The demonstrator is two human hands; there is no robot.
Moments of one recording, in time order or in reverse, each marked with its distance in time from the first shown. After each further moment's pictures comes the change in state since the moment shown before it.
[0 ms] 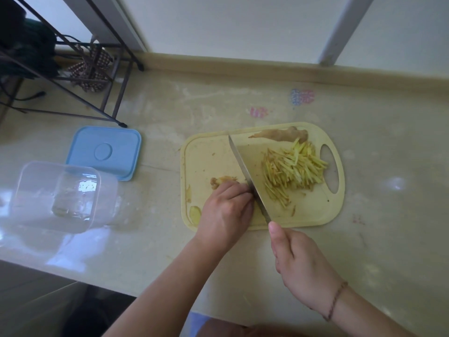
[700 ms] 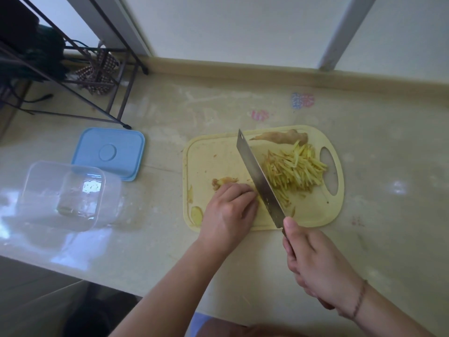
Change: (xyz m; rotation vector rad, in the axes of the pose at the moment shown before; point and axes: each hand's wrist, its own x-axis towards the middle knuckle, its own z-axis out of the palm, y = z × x) left_hand -0.003 0.009 0.001 -0.009 0.056 -0.071; right_hand -0.006 -0.005 -0.026 0.165 -0.103 0.090
